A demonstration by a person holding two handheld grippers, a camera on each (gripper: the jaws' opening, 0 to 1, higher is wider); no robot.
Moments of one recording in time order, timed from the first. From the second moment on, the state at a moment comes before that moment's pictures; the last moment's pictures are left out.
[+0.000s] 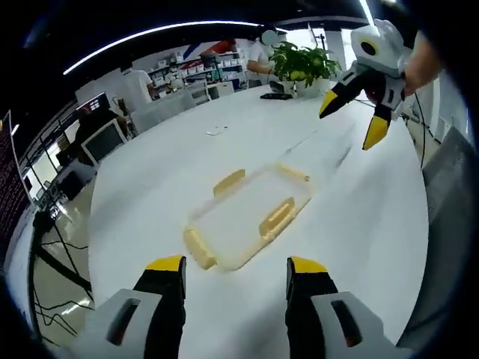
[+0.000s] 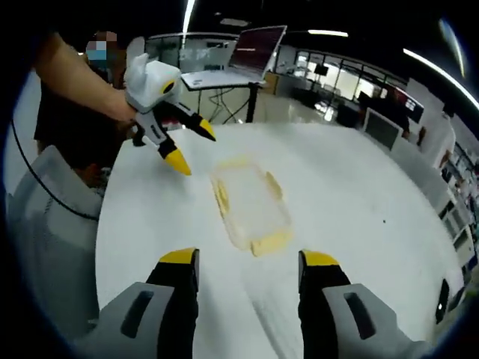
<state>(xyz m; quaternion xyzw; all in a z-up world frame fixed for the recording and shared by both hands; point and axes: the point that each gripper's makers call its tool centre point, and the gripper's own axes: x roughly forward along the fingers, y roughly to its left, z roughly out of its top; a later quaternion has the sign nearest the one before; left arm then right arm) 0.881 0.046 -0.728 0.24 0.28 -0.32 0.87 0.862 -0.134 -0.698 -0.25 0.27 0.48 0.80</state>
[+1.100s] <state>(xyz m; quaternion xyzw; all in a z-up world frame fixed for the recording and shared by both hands) 0.922 0.054 -0.752 0.38 0.31 -0.54 0.68 0.903 -0.106 -0.735 -0.29 0.32 0.53 0.73</state>
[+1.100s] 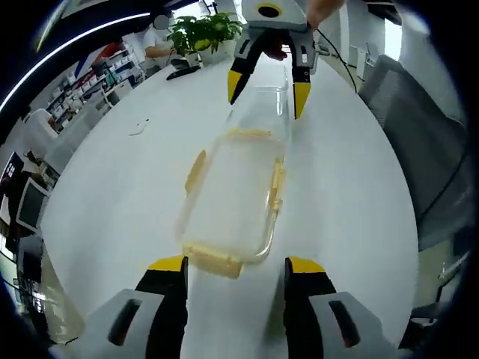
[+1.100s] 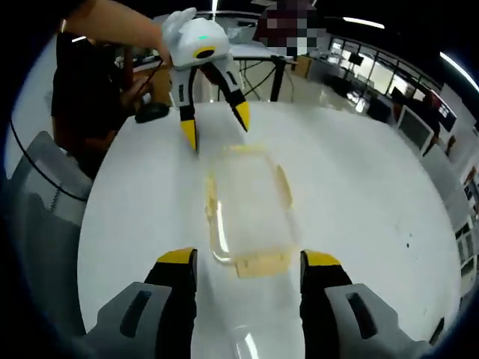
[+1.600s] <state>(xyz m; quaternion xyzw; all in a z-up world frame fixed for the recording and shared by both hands) 0.935 0.051 -0.772 0.39 0.33 -0.59 0.63 0.914 -0.109 -0.761 -0.32 0.36 0.54 0.68</state>
